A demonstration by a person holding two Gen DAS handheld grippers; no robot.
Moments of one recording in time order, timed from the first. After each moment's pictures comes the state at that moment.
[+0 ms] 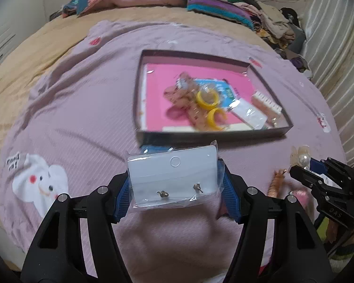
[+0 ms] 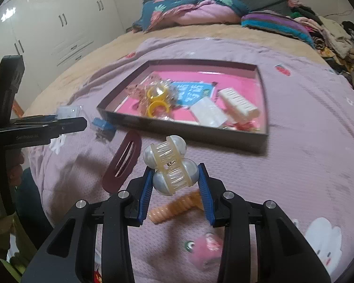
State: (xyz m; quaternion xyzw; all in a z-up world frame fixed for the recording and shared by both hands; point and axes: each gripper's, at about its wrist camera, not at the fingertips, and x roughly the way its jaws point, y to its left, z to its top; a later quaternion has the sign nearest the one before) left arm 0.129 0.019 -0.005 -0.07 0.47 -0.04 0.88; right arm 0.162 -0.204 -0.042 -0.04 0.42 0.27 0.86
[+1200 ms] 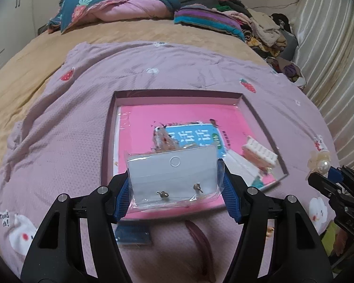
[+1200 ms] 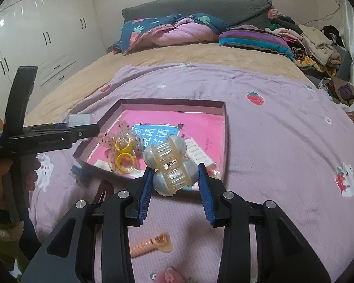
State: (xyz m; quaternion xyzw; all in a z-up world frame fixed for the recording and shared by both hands) left arm 0.217 -0.002 0.013 -0.06 0.44 -0.06 0.89; right arm 0.219 -0.223 0.003 -0.03 0.39 0.22 0.89
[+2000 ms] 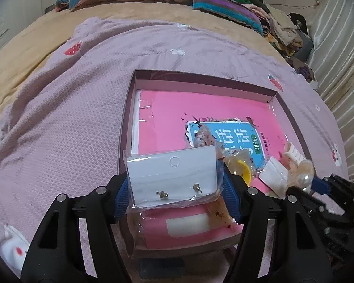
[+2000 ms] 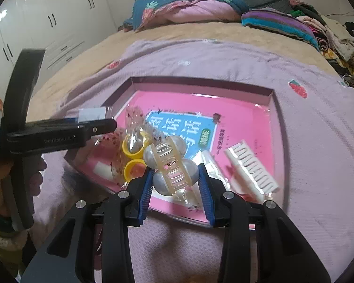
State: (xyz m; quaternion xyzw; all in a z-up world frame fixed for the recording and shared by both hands) left arm 0.256 0.038 -0.034 -0.10 0.48 -0.04 0.87; right arm 0.276 -0.148 -0.052 -0.05 0.44 0.26 0.86
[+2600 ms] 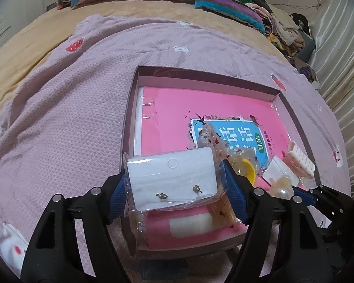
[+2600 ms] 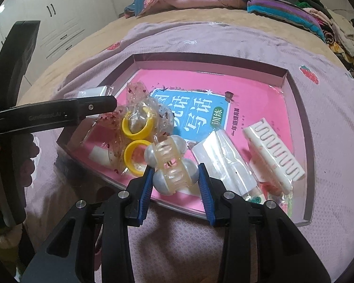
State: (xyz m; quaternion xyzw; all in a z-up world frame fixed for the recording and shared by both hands) left arm 0.254 0.040 -0.036 -0.10 0.48 -0.04 0.87; right arm 0.271 -0.136 -0.075 -0.05 0.47 0.26 0.84
